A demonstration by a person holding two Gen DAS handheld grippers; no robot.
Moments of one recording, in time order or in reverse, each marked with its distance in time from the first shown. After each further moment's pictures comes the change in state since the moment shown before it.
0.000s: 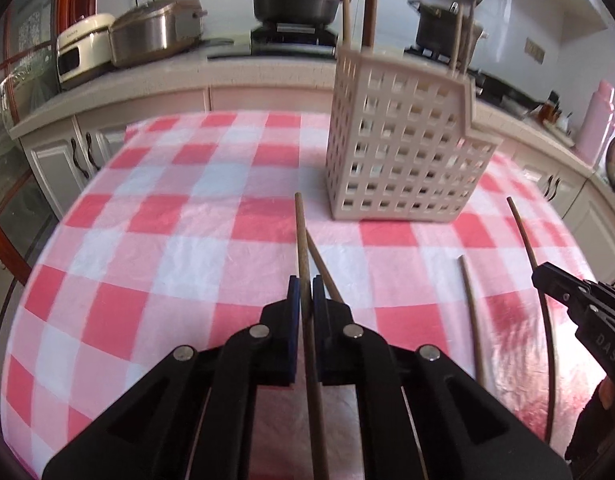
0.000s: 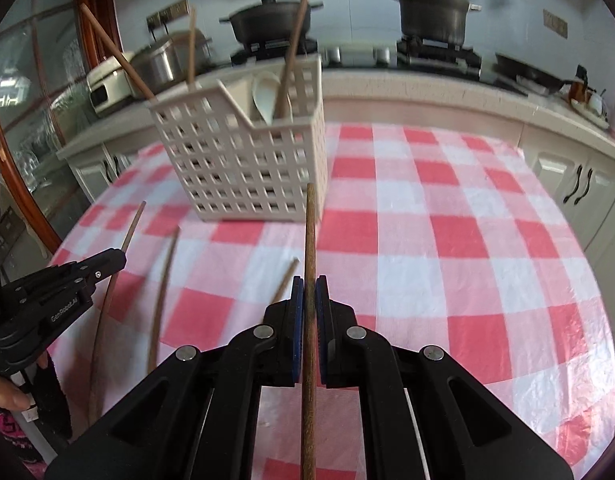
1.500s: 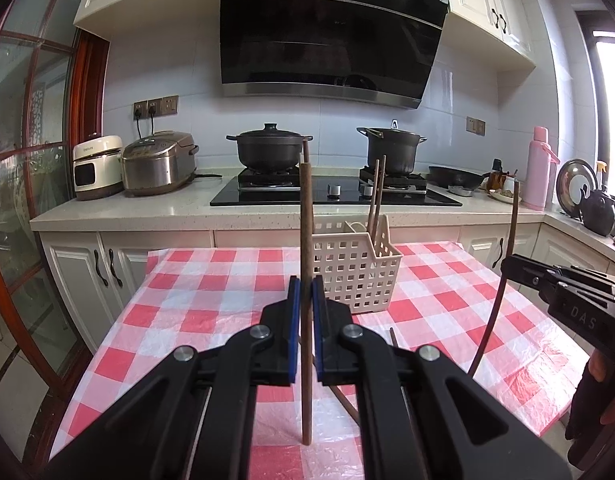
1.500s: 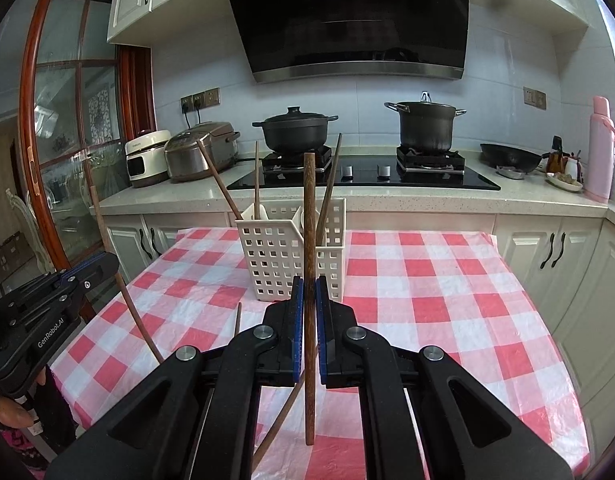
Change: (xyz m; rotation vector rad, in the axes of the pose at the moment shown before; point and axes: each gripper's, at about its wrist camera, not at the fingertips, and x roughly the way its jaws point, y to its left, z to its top) left arm -0.172 -0.014 -0.015 0.111 -0.427 -0.053; right arm -0.140 0.036 -0.004 -0.033 -0.325 0.009
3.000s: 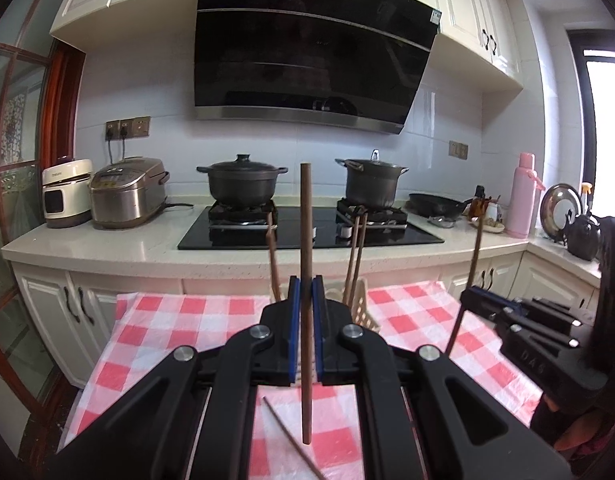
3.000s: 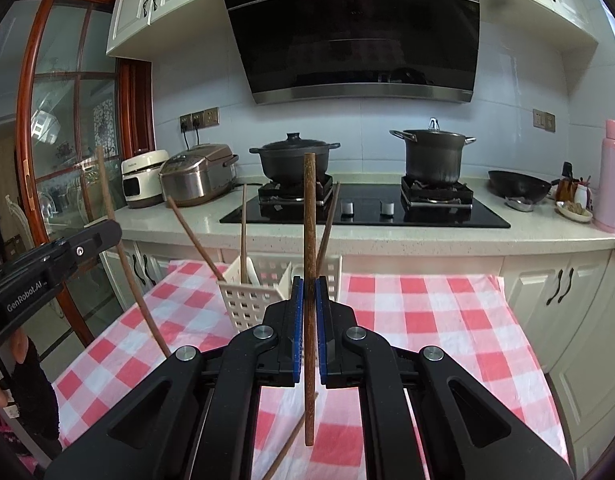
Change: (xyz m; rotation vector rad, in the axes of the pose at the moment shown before) left arm 0.044 -0.010 0.089 -0.008 -0.060 -0.102; right arm 0.043 -0.016 0.065 -0.022 -0.066 0.013
